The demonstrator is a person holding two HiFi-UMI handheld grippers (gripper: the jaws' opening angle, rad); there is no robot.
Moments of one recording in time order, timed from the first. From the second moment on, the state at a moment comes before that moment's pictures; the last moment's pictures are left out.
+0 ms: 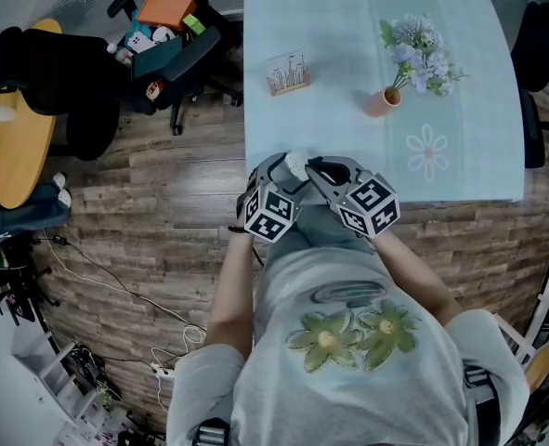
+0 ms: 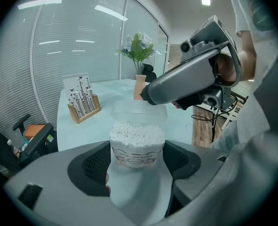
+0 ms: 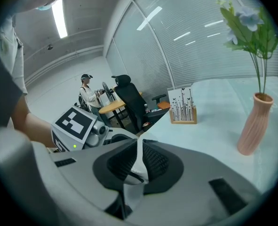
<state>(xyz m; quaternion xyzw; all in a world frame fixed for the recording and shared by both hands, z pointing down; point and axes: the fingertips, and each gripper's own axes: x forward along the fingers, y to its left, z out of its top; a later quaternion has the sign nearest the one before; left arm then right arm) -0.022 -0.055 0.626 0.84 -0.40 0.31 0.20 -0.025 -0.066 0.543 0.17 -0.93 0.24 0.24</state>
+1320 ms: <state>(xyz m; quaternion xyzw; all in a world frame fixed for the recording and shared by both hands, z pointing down) -0.023 -0.055 0.626 0.84 -0.39 0.31 0.20 -0.029 -0.061 0.566 0.17 -0.91 0.20 0.32</state>
